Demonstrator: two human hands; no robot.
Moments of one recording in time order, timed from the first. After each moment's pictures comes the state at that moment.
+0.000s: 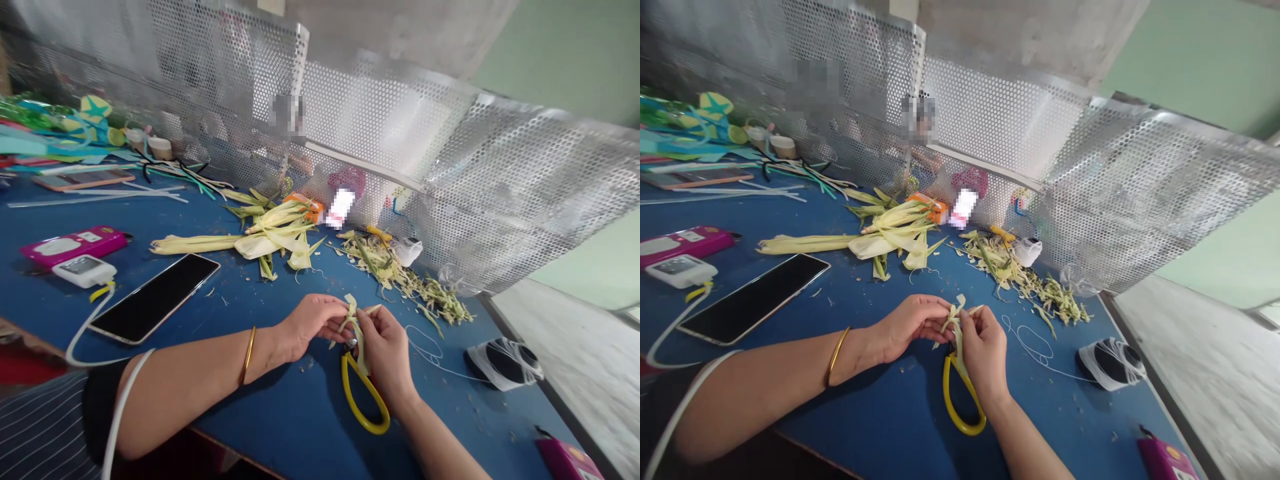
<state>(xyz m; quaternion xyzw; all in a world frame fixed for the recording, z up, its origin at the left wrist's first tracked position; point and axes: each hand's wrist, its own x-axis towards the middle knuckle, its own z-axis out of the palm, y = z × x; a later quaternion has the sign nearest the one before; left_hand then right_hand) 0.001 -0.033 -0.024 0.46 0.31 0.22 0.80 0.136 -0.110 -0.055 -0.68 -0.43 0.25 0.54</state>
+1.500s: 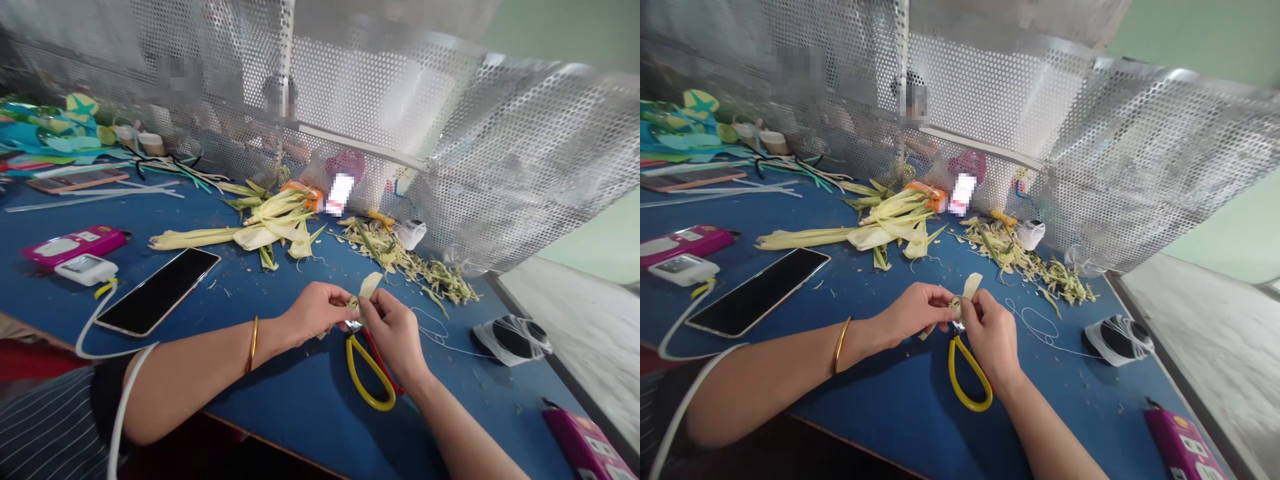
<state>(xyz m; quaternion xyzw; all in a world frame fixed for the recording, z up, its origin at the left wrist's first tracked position) 0.003 -0.033 -0.030 0.62 0.31 0.21 0.69 0.144 -0.117 -0.037 -0.73 -0.56 0.07 0.38</state>
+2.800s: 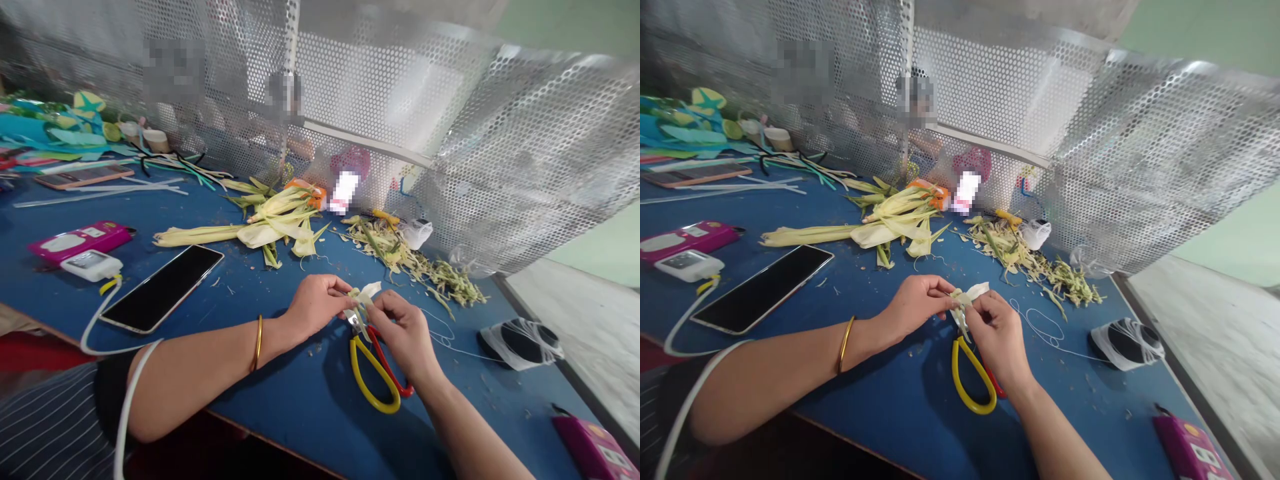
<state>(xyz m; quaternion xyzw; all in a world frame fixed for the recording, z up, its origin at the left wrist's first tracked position) 0.005 -0.029 -0.033 0.62 0.37 0.29 0.62 0.143 -0.120 -0.025 -0.67 -0.55 0.16 0.47</state>
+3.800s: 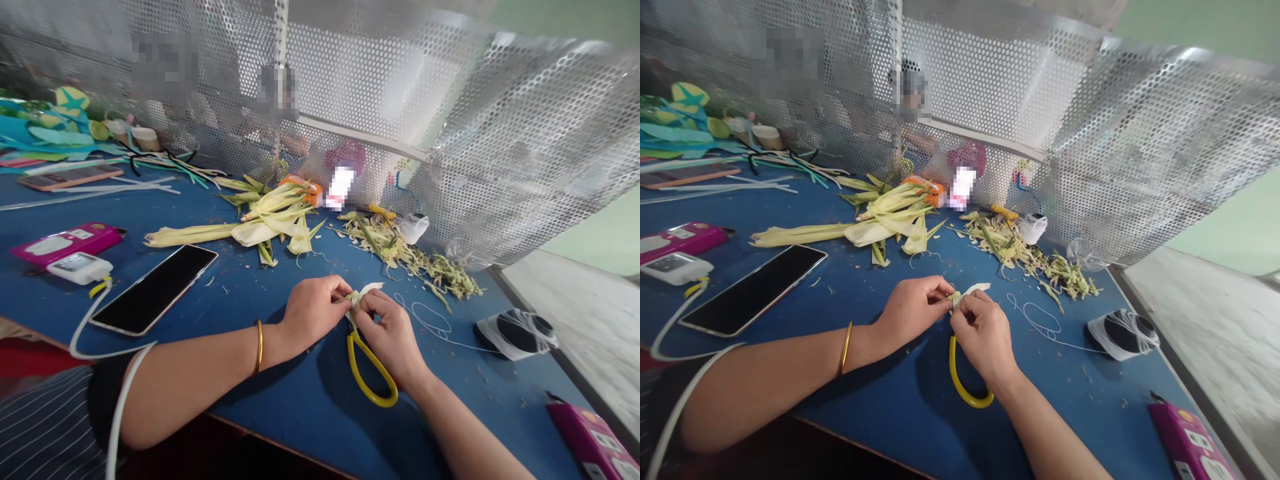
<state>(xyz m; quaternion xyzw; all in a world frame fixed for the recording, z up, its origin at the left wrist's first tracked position) 0.003 -0.034 -0.042 0.79 0.37 0.30 0.39 0.136 -0.119 -0.035 -0.68 -0.60 0.13 0.40</state>
